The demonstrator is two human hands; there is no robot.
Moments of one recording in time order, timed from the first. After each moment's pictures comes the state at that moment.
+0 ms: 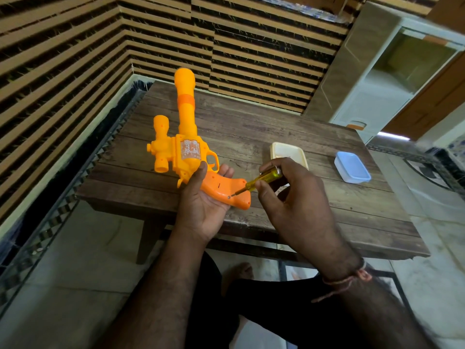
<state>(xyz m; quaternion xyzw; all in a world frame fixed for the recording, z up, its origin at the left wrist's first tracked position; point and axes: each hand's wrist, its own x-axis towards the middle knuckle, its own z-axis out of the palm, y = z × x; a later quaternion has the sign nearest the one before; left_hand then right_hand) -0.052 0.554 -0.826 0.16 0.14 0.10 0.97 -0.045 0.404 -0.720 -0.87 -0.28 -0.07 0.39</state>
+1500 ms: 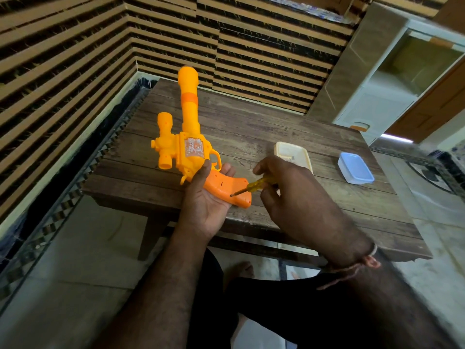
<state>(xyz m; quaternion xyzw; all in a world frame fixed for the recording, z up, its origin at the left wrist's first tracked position) -0.049 0.557 -0.831 0.16 0.14 0.11 0.97 -0.045 0.414 -0.698 -0.92 -0.33 0.02 0.21</state>
